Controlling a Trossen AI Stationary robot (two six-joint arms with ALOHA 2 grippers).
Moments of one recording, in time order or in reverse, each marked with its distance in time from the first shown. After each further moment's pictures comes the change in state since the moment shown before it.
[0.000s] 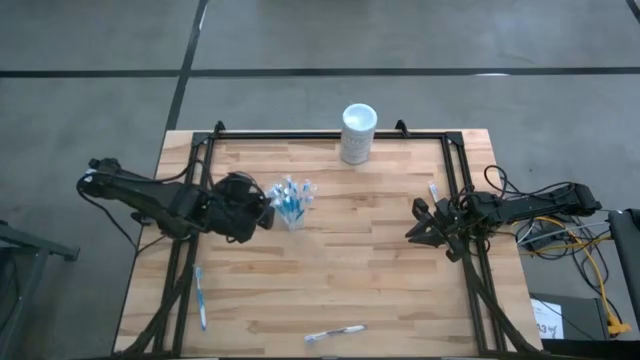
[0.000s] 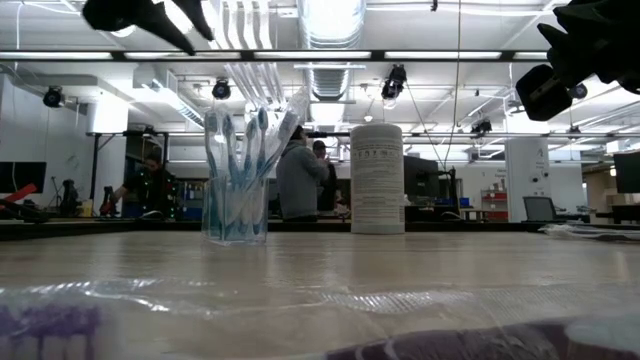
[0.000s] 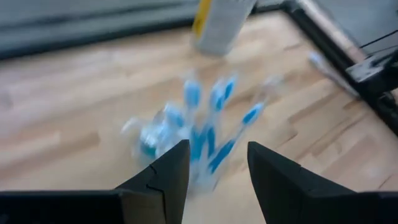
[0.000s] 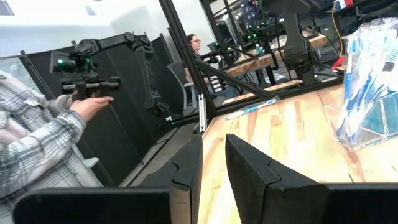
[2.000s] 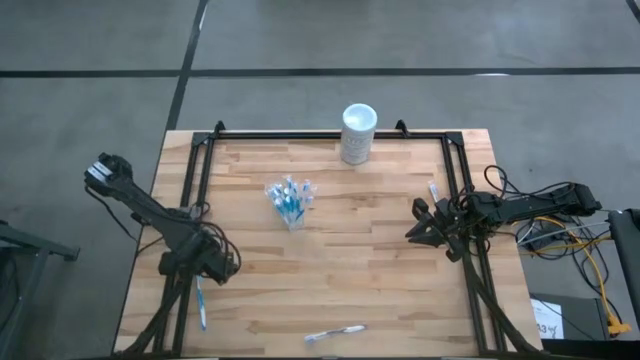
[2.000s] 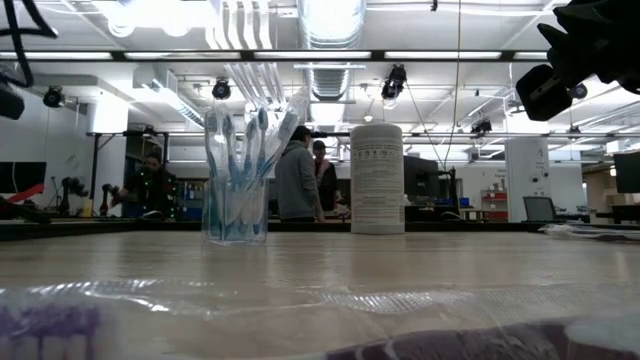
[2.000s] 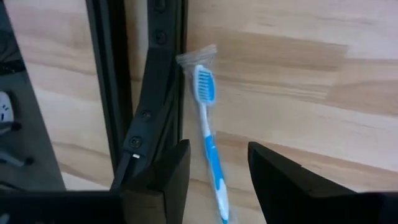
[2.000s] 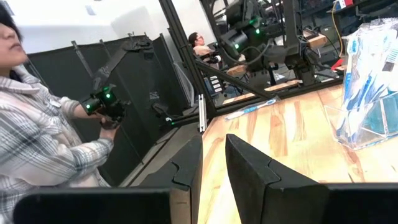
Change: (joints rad) left arm -0.325 0.006 -0.450 -0.134 1.073 -1.022; right arm 0.000 0.000 0.000 0.000 0.000 0.000
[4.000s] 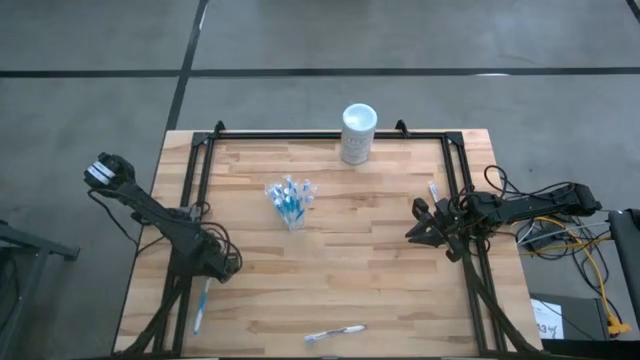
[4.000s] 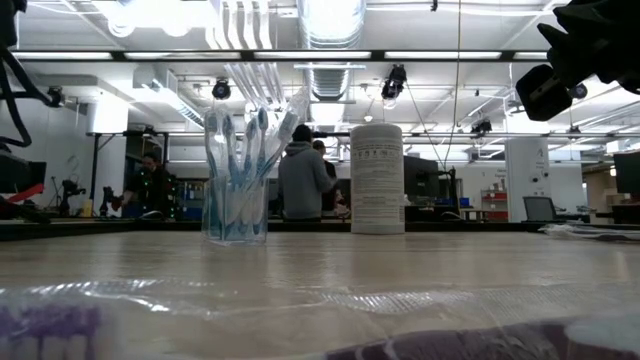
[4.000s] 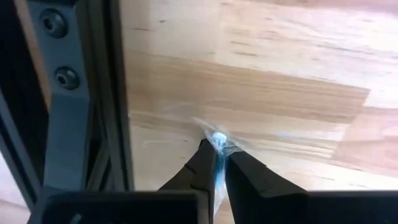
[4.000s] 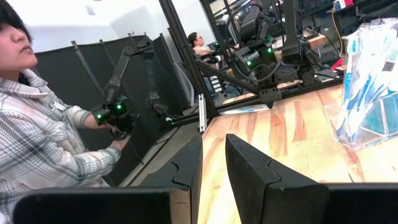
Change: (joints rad) left arm 0.000 0.000 -0.272 0.373 -0.056 -0.035; right arm 0.000 0.000 0.000 0.000 0.000 0.000
